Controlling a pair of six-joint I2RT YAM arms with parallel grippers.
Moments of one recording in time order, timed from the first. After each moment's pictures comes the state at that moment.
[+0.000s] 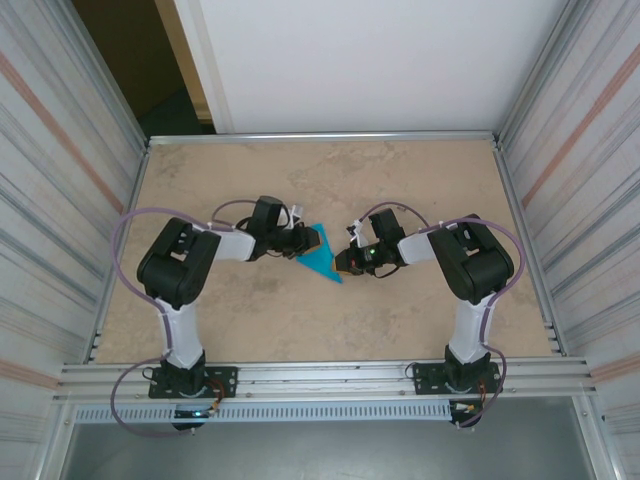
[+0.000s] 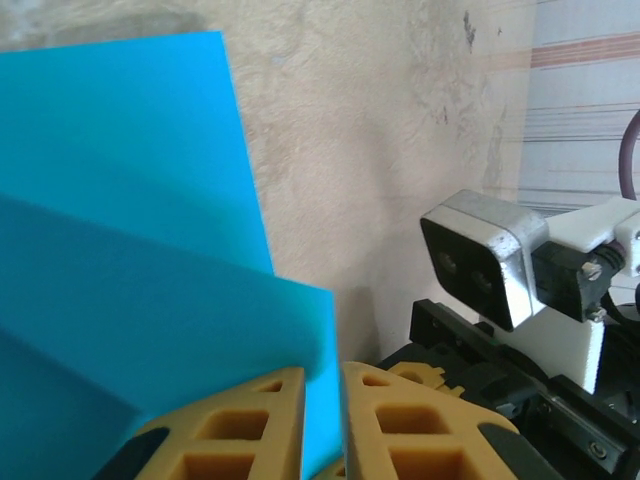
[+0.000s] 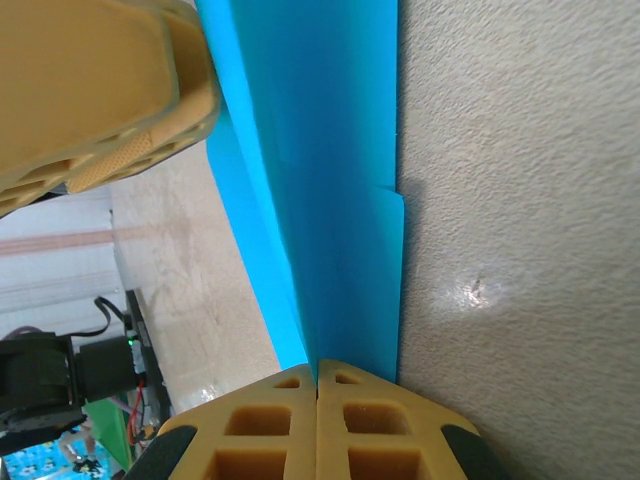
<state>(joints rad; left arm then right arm) -0.46 1.93 0.94 0.26 0.69 -0.84 0.45 1.93 0.84 0.11 -0.85 0.57</state>
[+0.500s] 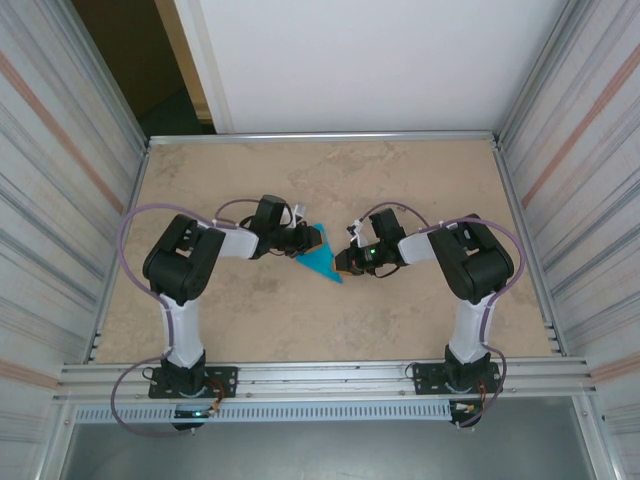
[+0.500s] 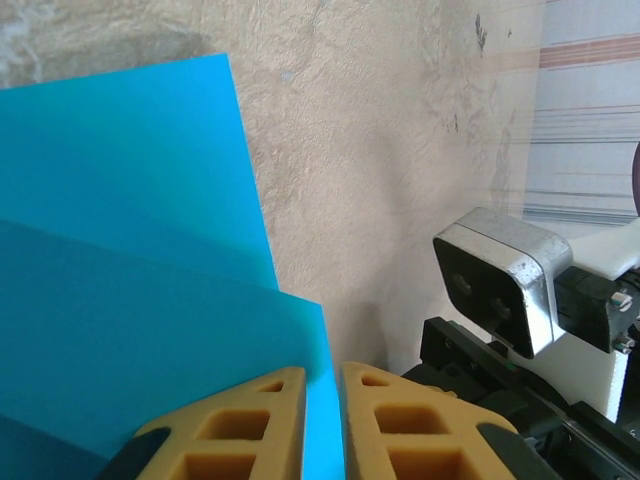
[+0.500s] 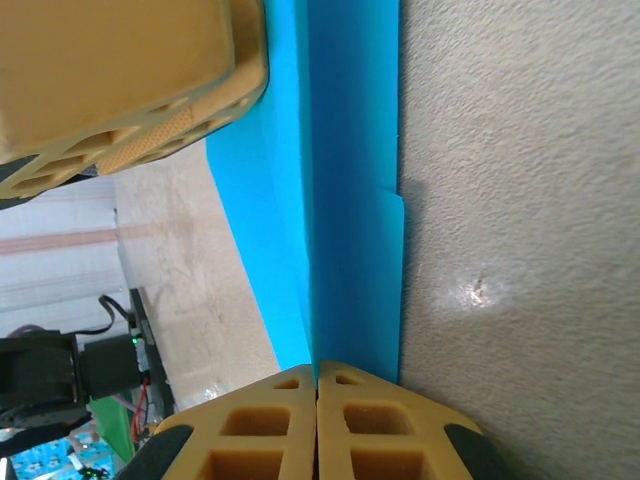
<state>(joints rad) -0.47 1.97 0.98 0.25 0.69 -0.84 0.45 1.93 0.84 0.11 -0.86 0.57</state>
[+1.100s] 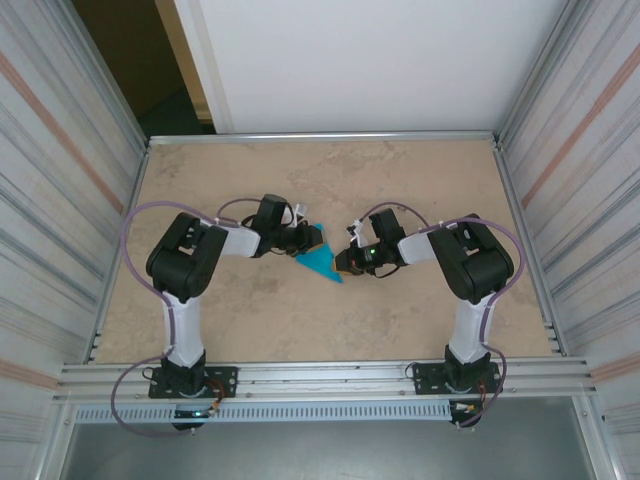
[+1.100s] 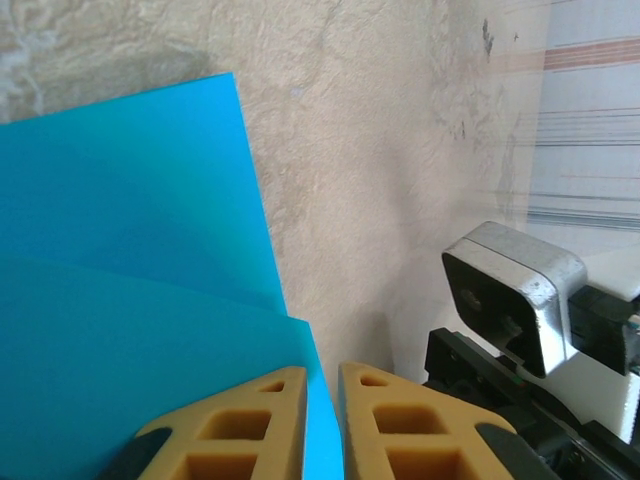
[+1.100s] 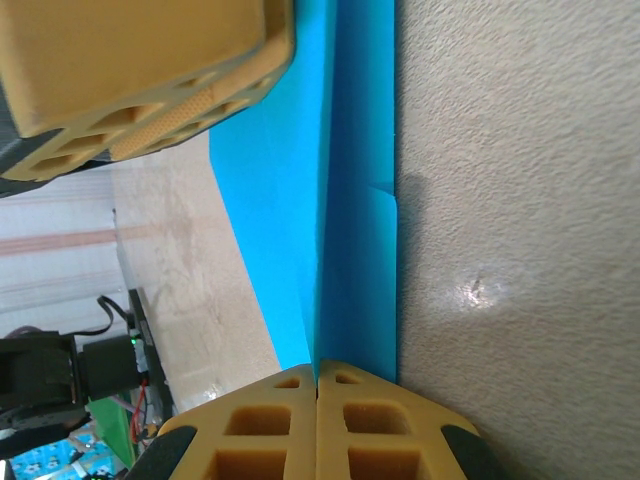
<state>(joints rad) -0.47 2.00 1.00 0.25 0.69 -0.83 0.45 1.93 0.84 0.11 -0.85 0.57</state>
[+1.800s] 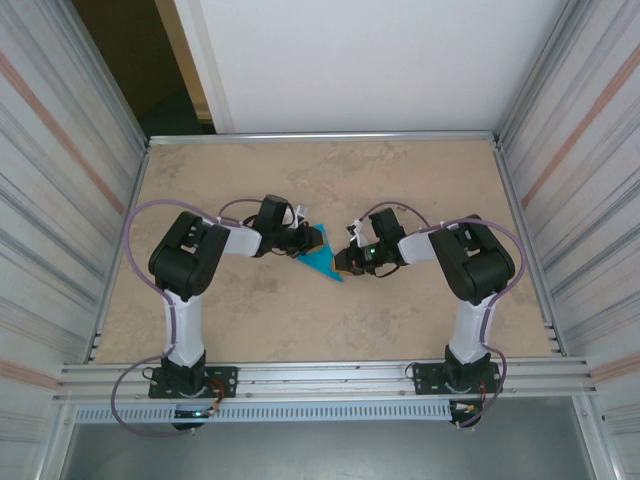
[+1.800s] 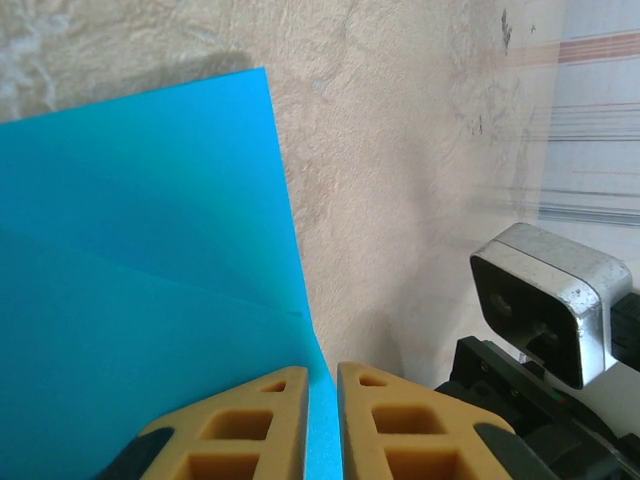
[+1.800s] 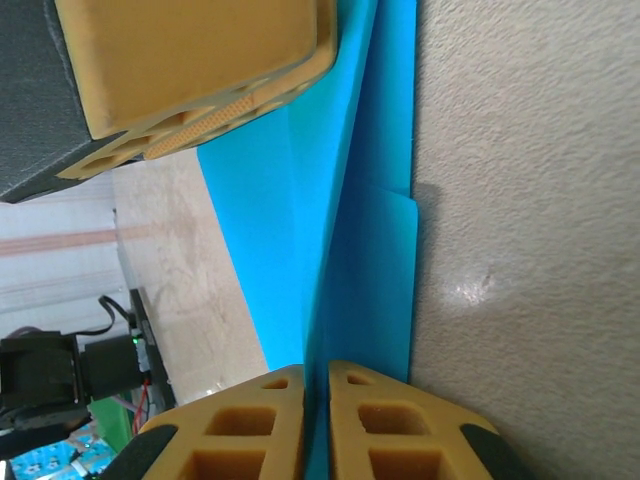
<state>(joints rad) -0.47 2.02 1.01 0.23 0.69 -0.82 0.45 1.91 0.84 0.08 -0.84 0.57</state>
